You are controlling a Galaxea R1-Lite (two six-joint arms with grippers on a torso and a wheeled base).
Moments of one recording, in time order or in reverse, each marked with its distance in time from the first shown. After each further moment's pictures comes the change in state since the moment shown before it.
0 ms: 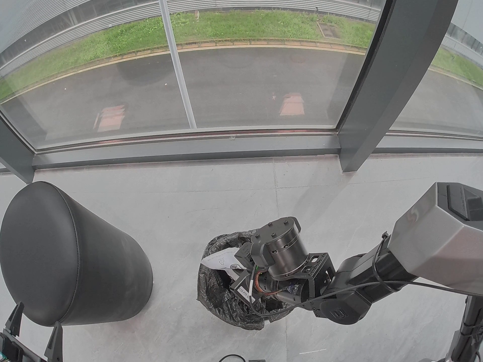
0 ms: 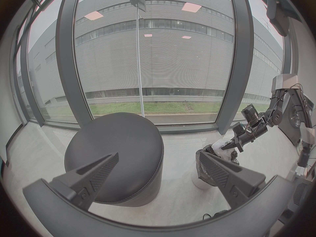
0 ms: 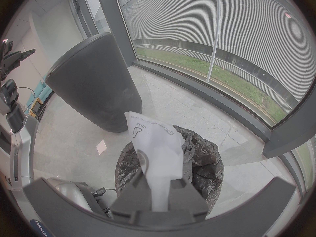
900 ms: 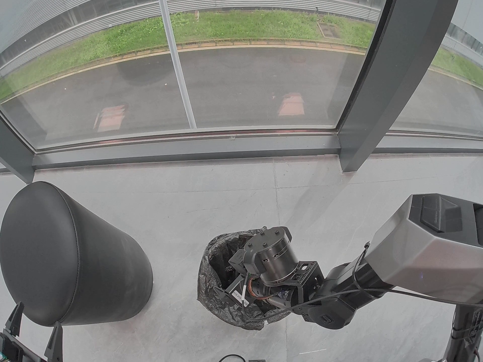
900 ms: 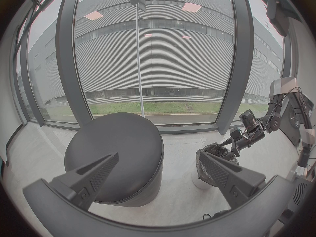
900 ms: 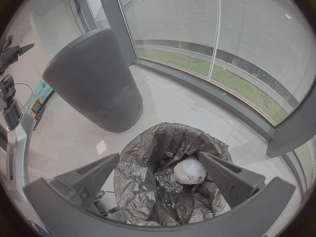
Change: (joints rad) left arm 0.000 0.000 0.000 0.000 0.000 0.000; right arm 0.004 0.076 -0.014 -0.069 0.000 -0.001
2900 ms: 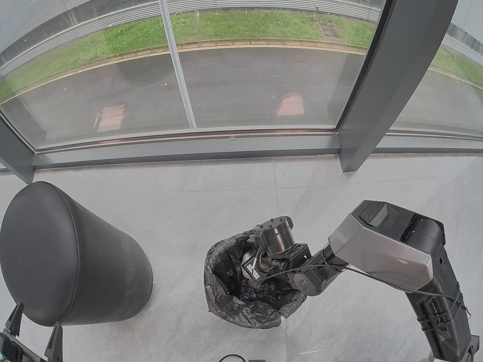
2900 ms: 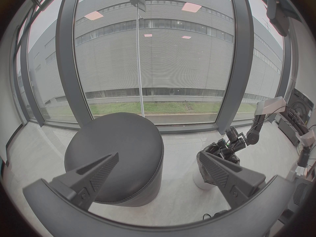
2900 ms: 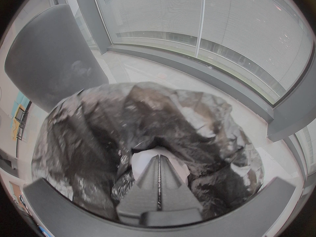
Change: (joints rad) left arm 0.000 0.000 0.000 0.000 0.000 0.000; right arm -0.207 0.321 -0.307 0.018 0.016 -0.019
